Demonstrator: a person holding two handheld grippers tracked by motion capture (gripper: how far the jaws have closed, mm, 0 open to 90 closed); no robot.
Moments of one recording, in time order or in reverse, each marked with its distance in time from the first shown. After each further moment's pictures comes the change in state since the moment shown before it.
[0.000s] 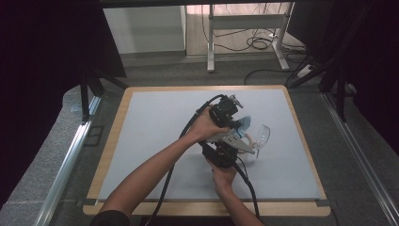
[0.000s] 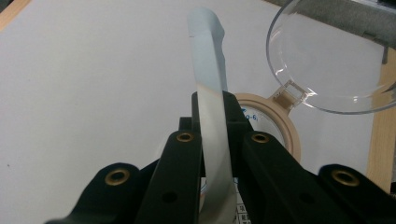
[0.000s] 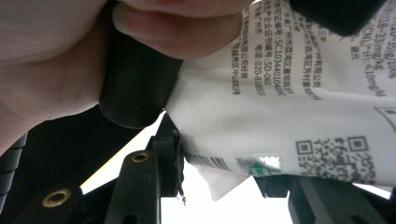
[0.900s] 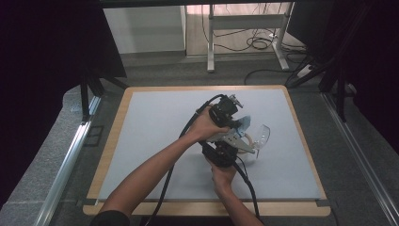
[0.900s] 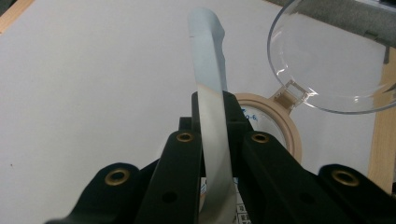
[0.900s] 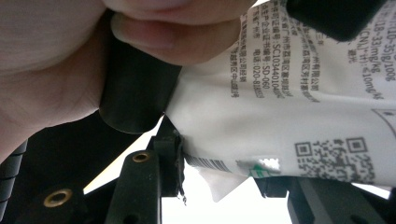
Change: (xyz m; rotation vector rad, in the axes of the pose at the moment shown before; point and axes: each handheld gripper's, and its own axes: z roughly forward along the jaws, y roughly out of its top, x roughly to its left) left arm 0.000 0.000 -0.001 0.000 0.003 0.000; right arm 0.001 0.001 0.001 -0.009 0.000 0.015
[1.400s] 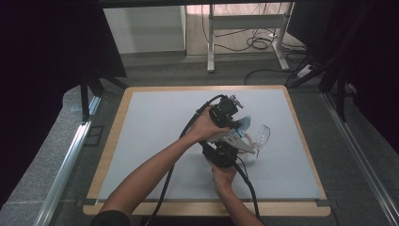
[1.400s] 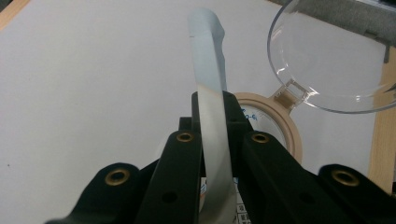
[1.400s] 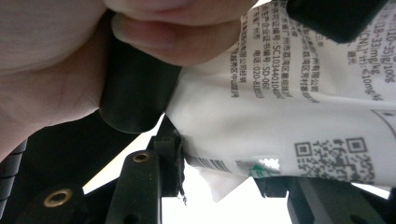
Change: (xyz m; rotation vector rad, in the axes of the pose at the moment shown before) left arm 0.000 0.000 0.002 0.001 -0.003 -0.001; right arm -0.001 -0.001 0.000 0.003 -0.001 -0.002
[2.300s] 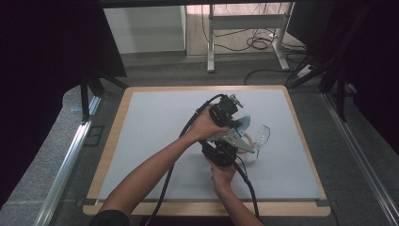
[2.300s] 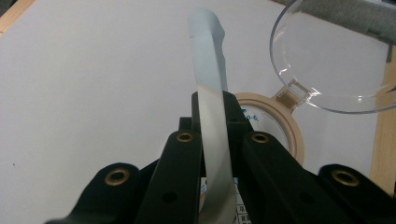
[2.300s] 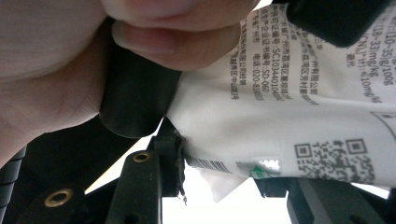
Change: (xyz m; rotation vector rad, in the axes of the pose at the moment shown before) left arm 0.001 0.001 -0.001 0.002 0.007 0.000; right arm 0.002 0.002 0.002 -0.011 -0.005 0.015
